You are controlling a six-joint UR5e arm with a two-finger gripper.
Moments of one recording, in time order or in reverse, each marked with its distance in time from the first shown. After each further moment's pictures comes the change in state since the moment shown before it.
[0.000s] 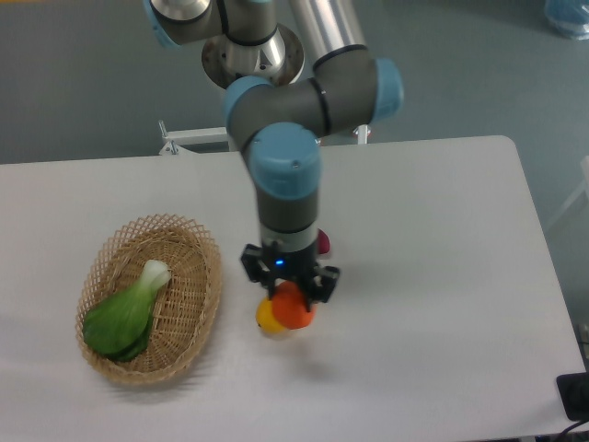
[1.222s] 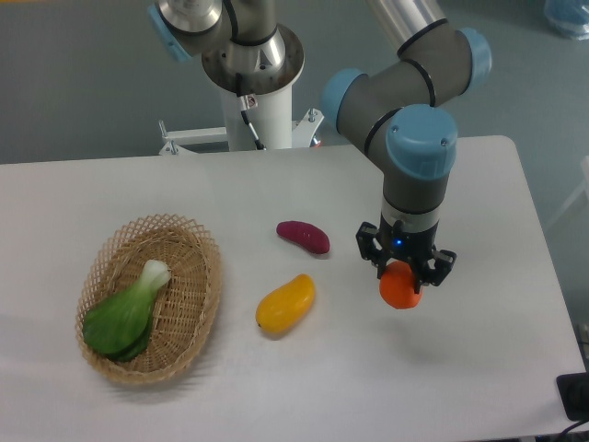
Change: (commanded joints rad) arm 0.173 -0.035 0.052 -0.034 0.040 0.350
